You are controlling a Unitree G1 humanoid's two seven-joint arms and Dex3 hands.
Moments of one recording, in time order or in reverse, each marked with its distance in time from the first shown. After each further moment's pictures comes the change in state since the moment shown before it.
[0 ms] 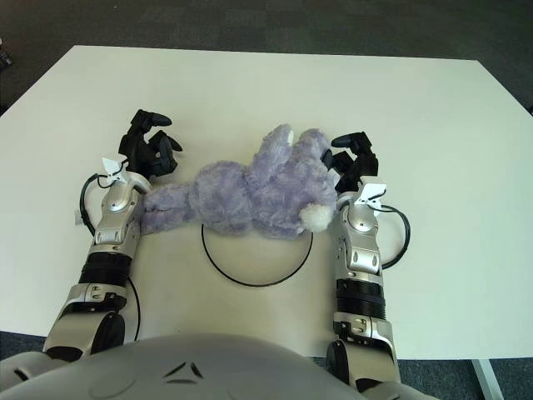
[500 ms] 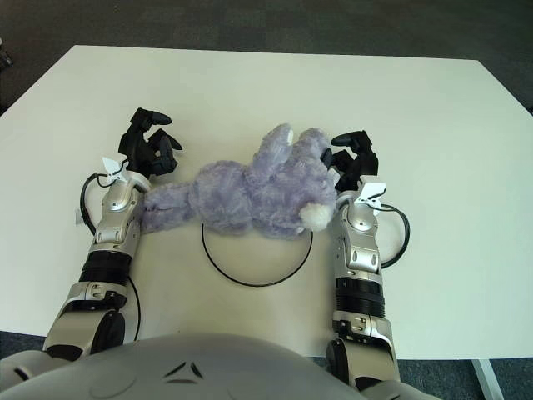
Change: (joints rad) left arm -0.013 0.003 0.000 0.025 0.010 -0.033 0.001; right arm -0.009 0.000 0.002 0.005 -0.004 -0.007 -0.009
